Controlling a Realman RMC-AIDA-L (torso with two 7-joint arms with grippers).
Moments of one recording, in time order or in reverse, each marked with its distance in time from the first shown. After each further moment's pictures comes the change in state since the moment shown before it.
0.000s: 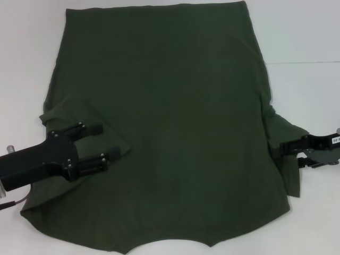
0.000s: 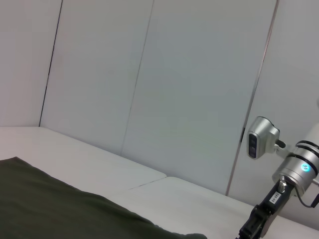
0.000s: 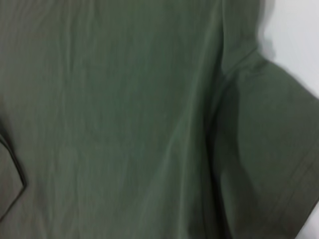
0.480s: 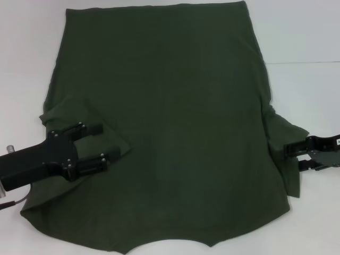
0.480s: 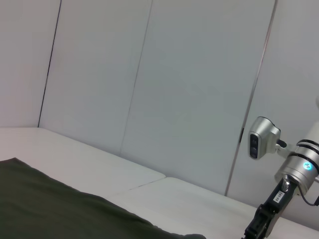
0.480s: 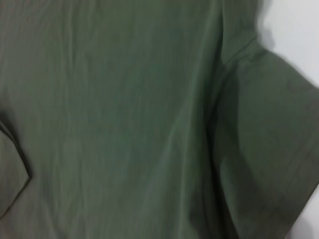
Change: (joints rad) left arm 0.000 0.000 0.000 0.003 0.000 0.004 0.000; right arm -0.001 -0.019 0.000 0.004 -0.001 -0.045 0.009
